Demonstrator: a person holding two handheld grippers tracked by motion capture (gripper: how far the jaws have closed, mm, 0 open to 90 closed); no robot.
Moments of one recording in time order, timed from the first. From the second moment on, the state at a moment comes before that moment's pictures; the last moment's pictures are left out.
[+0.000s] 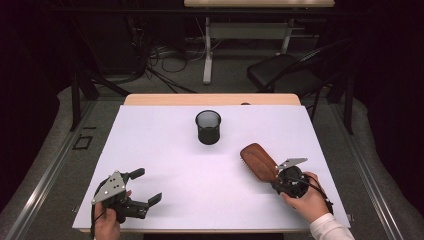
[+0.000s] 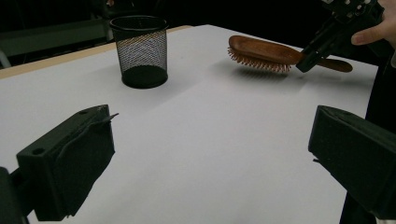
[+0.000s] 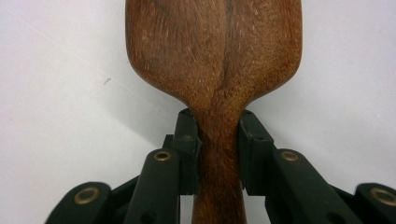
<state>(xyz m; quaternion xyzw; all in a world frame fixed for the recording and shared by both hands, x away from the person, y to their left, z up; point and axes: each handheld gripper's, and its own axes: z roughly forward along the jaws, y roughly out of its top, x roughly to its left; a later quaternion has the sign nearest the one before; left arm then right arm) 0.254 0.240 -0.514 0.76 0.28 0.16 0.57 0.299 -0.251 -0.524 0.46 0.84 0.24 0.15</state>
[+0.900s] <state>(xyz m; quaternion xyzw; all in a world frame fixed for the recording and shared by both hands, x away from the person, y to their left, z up) 0.255 0.240 -0.514 0.76 0.28 0.16 0.56 0.302 -0.230 -0.513 0.44 0.82 0.32 0.19</state>
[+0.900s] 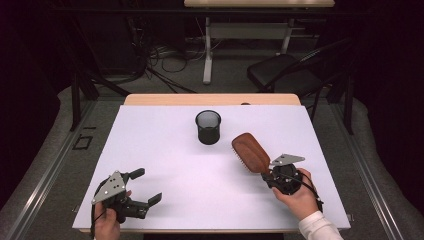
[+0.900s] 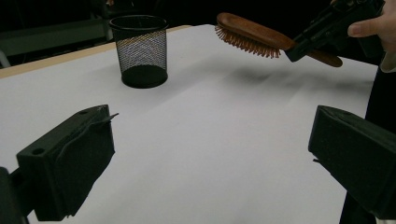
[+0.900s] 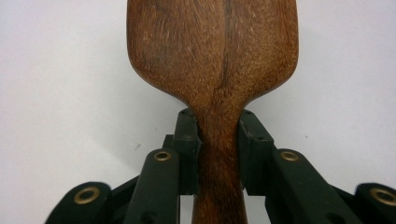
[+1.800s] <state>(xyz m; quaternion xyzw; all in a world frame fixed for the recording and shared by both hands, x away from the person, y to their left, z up) 0.255 0.241 -0.513 0.76 0.28 0.16 0.56 0.310 -0.198 -0.498 0.42 0.79 0.40 0.22</state>
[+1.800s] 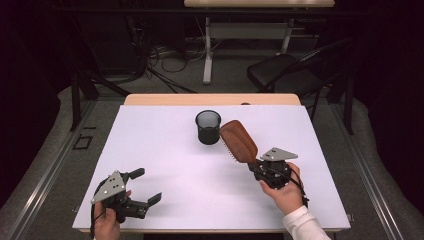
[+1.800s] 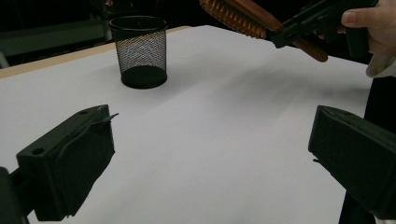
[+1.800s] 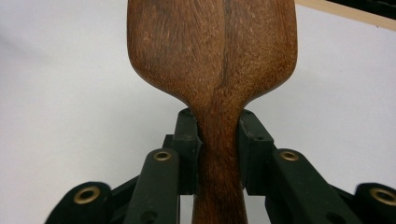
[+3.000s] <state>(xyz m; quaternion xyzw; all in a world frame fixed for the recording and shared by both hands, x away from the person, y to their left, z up) 0.265 0.234 -0.514 0.75 0.29 0.12 0.58 0.308 -0.161 -0.491 0.38 0.76 0.48 0.24</state>
